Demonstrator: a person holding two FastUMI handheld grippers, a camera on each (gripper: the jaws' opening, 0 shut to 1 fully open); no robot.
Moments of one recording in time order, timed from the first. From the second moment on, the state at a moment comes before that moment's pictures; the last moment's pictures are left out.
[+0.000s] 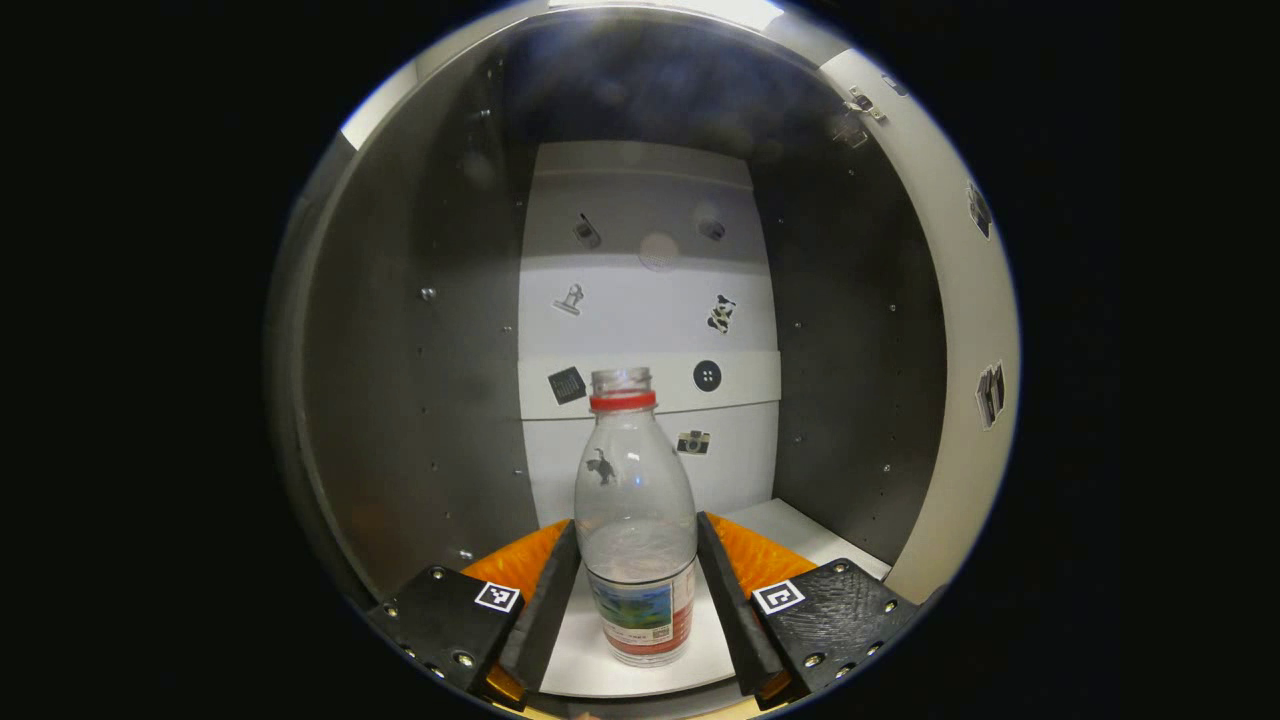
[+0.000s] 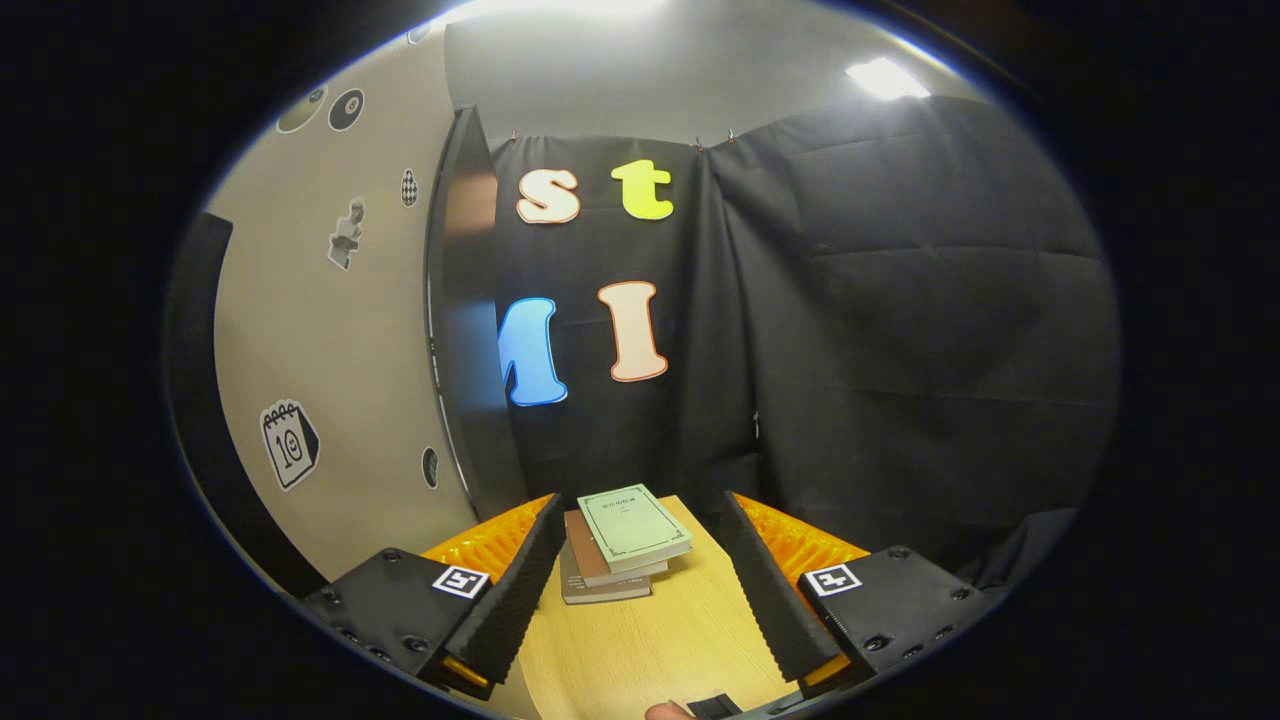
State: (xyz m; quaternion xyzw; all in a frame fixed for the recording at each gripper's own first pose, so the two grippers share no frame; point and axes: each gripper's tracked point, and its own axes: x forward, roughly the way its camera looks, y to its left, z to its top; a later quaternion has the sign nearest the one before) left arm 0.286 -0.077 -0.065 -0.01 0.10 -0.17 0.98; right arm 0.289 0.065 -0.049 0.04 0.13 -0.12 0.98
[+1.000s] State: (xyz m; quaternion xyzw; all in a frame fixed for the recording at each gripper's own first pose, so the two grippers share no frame) left arm 0.162 -0.017 -0.004 -0.02 0.04 -0.12 0.99; right arm 0.272 0.070 -0.041 0.03 0.13 -0.05 0.99
